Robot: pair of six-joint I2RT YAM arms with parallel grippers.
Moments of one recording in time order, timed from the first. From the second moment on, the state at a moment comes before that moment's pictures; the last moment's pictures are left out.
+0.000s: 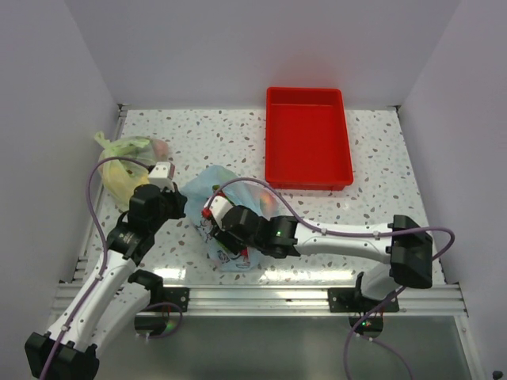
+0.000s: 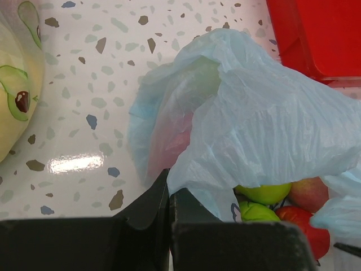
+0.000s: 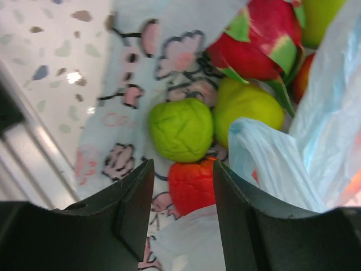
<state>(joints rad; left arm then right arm) -0.32 0.68 0.57 -0.36 -0.06 -0.28 1.30 1.55 1.15 -0.32 0.28 0.12</state>
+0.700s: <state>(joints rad) -0.32 0.69 0.57 -0.36 -0.06 -0.28 1.22 1.79 1.14 -0.24 0.16 0.11</state>
